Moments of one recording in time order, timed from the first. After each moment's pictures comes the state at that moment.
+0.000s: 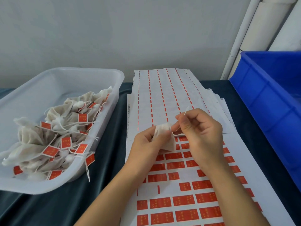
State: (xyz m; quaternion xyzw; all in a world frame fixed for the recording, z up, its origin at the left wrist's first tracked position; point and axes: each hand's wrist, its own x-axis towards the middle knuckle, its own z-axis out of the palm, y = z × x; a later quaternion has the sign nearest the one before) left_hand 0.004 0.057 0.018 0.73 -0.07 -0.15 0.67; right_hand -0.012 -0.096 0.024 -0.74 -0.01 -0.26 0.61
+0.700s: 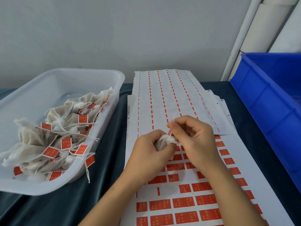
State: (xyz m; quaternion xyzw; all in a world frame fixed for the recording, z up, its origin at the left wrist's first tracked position) left_hand 0.002 0.058 0.015 0.82 -0.14 -0.06 0.55; right_hand -0.007 -0.097 0.016 -0.77 -0.03 -0.18 0.62
